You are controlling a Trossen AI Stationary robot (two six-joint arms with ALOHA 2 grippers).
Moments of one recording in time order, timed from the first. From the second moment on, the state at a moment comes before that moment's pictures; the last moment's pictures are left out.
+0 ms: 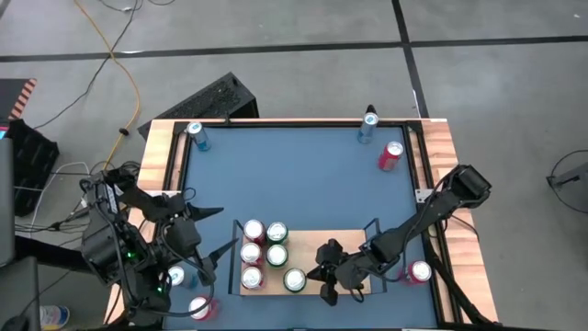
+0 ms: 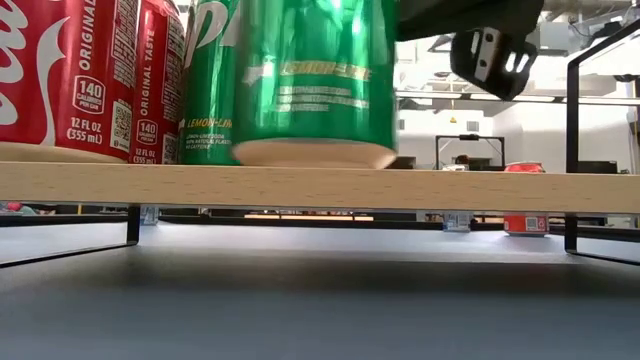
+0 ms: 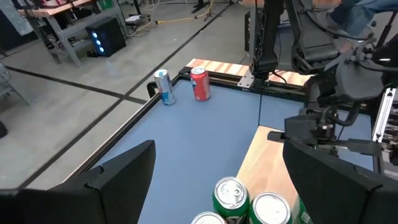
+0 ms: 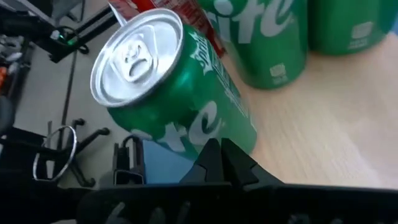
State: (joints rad) left arm -0.92 1.65 2.08 -1.48 -1.21 -0.97; right arm 0.60 1.73 1.10 0.00 0.34 0.86
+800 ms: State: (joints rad) left arm -0.94 1.65 2.08 -1.49 -1.19 -0.97; right arm 0.61 1.74 1.18 -0.18 0.32 0.91
